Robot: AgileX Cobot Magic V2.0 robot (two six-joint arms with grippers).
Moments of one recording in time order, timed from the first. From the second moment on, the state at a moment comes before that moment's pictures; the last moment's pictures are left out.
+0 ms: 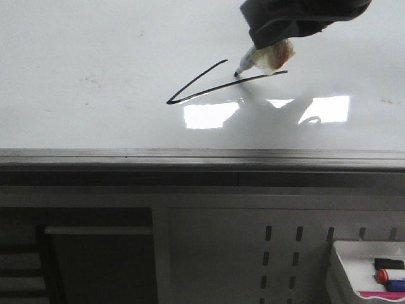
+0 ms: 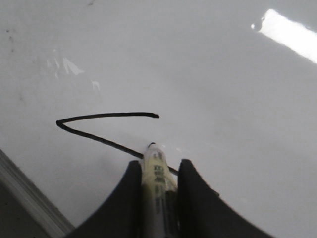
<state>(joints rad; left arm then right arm) -0.63 0.40 -0.33 -1.15 0.21 1.19 0.60 1.29 -0.87 -0.78 0.19 0.48</state>
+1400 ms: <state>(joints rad) -0.63 0.42 -0.38 -1.20 0.26 1.19 0.80 1.15 -0.87 -0.68 0.24 0.48</state>
